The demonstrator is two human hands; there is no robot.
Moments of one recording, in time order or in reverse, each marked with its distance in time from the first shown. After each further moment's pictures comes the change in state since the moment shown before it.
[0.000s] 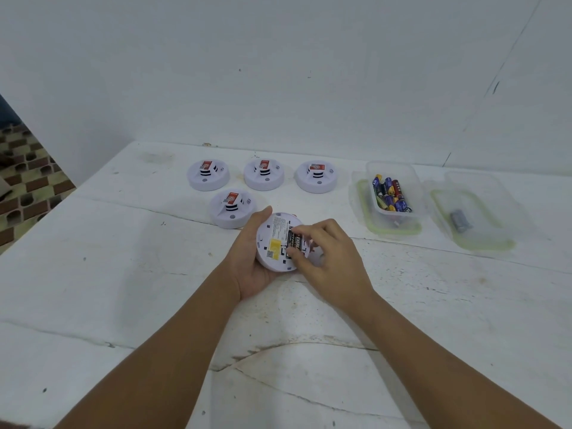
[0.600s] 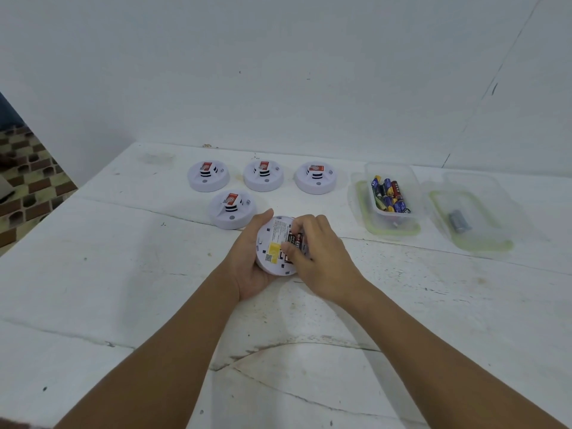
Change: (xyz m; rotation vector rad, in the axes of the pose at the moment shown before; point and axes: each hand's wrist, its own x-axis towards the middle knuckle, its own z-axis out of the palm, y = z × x) left_hand 0.000 -0.001 0.000 0.060 0.006 -0.012; right_hand 0.015 -0.012 0.003 -0.051 -0.191 0.099
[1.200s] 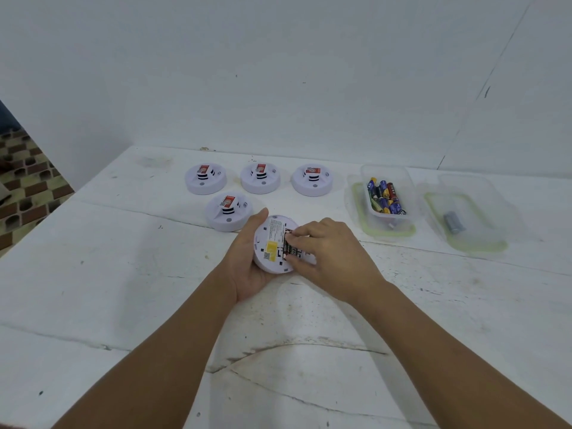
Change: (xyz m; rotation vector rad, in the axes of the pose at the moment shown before) left_hand 0.002 0.000 0.002 -0.051 0.010 0.022; right_hand 0.000 0.013 -0.024 -0.394 -0.010 -0.315
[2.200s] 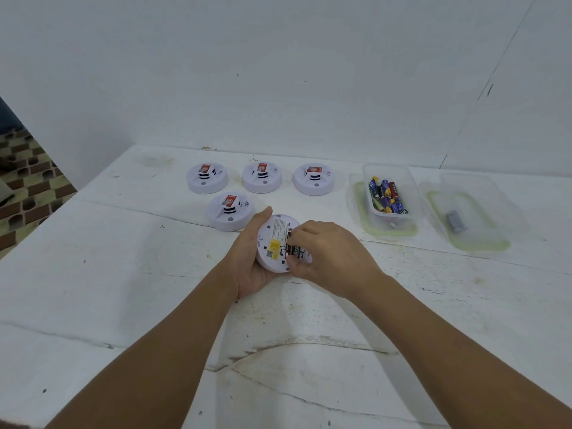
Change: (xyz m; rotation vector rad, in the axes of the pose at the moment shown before) left_hand 0.002 0.003 0.000 0.047 -0.012 -0.035; right_hand 0.008 -0.007 -0.008 0.031 -0.045 -0.058
